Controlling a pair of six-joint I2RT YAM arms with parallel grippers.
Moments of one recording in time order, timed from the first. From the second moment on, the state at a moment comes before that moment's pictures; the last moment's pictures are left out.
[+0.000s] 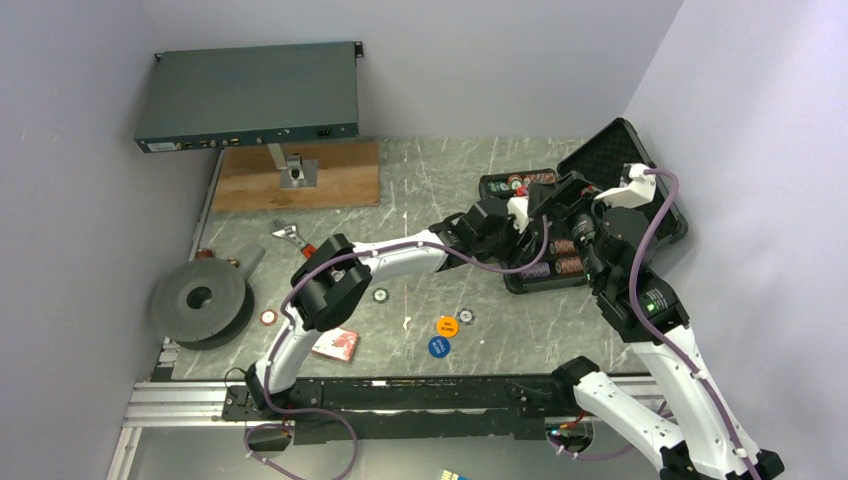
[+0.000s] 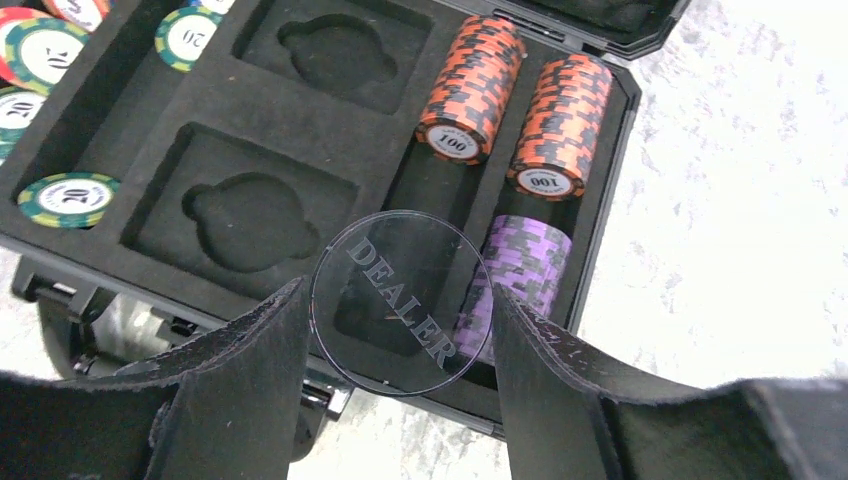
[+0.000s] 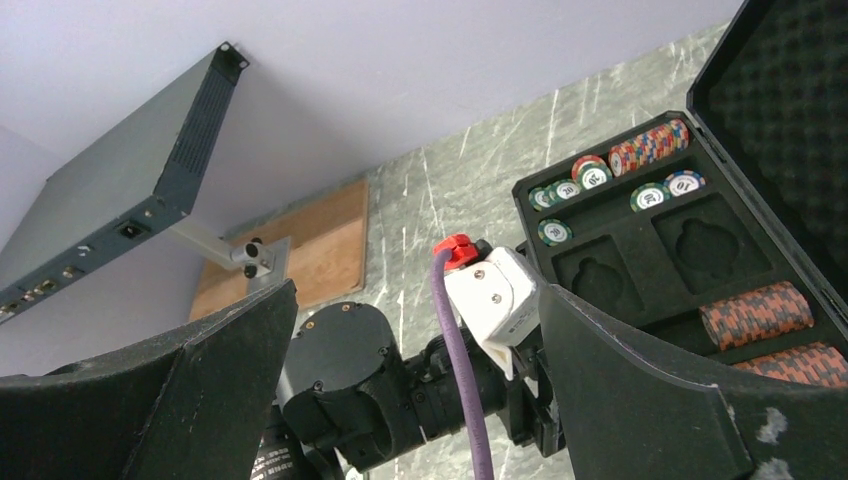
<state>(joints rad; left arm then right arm) -1.00 2.19 1.70 0.09 0.11 -0.07 0.46 0.74 1.08 -0.44 0.40 0.59</state>
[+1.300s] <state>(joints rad) -0.97 2.07 1.47 0.20 0.26 -0.14 0.46 0.81 1.09 -0.43 0.41 0.57</state>
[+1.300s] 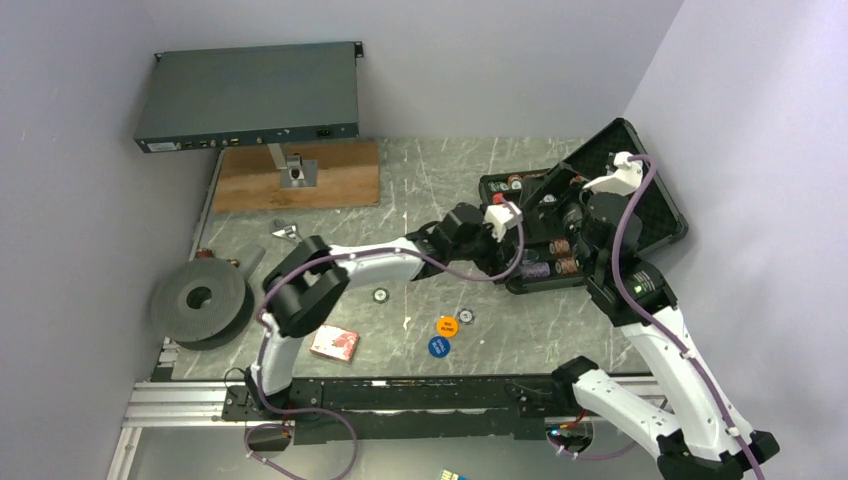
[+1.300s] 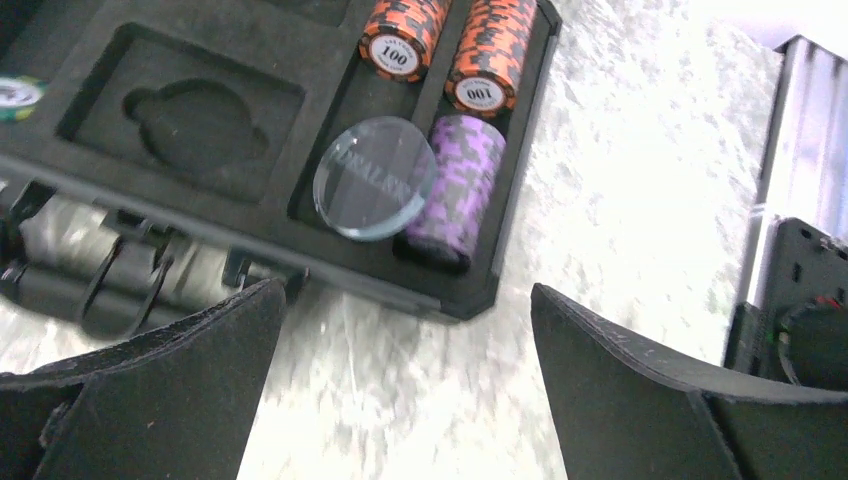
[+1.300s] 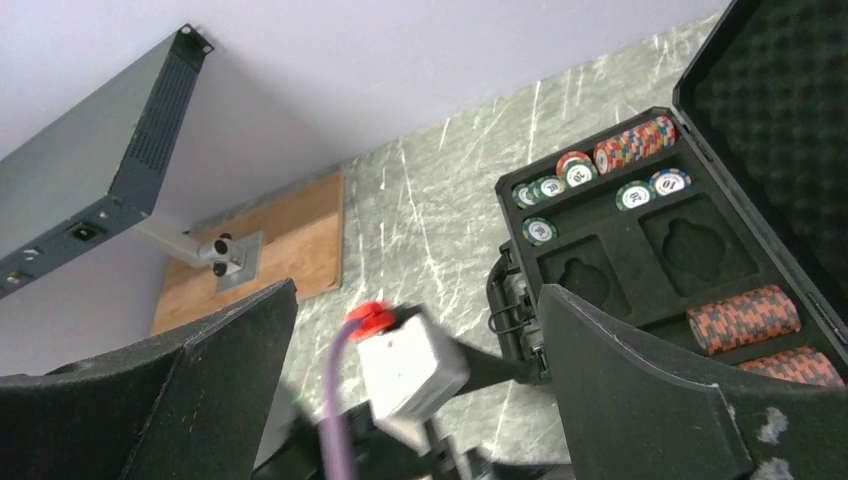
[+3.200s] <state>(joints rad) -0.97 0.46 0.78 -0.86 -0.39 -0.38 0.43 1.98 1.47 -0.61 0.27 0.22</state>
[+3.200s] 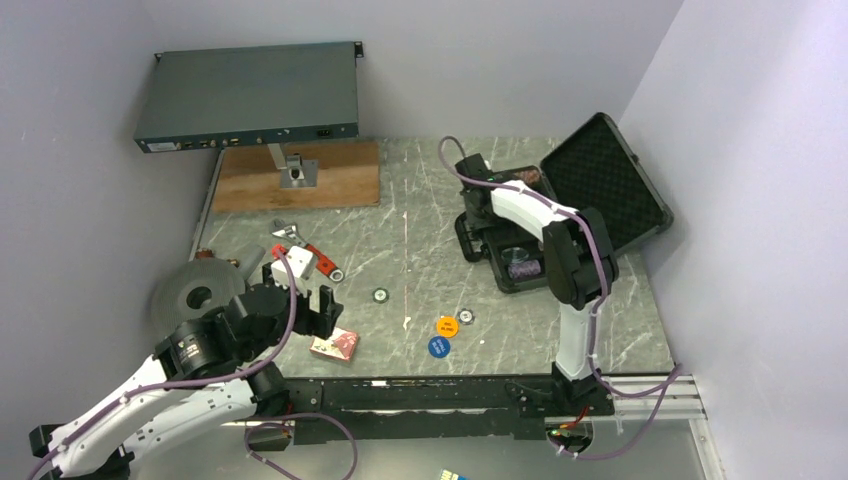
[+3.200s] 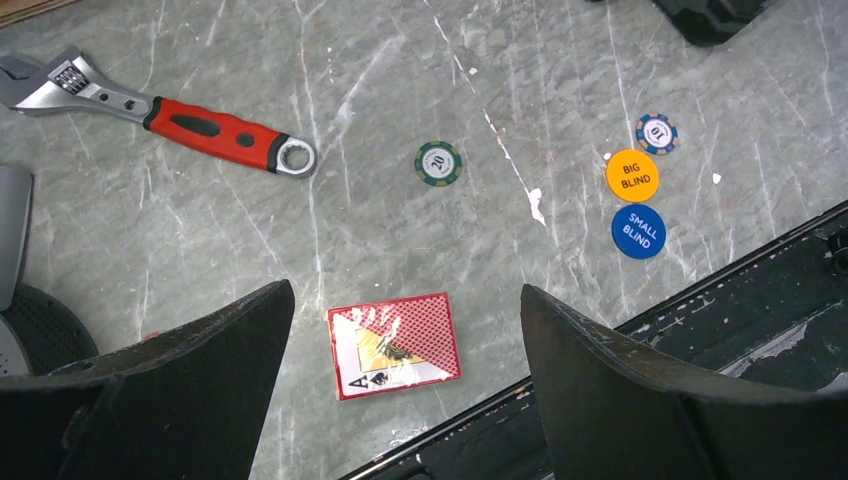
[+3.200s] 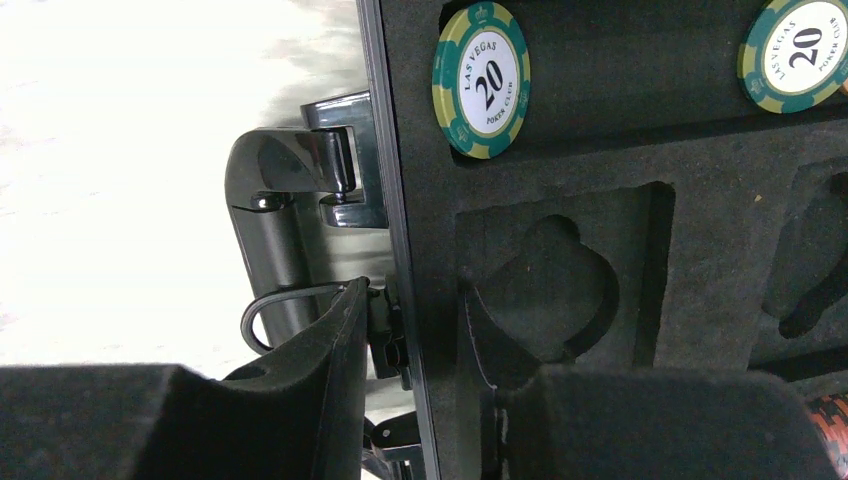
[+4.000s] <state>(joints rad) -0.97 0.45 0.78 -0.86 -0.41 -0.38 0.85 2.18 1.77 -0.65 0.09 0.27</state>
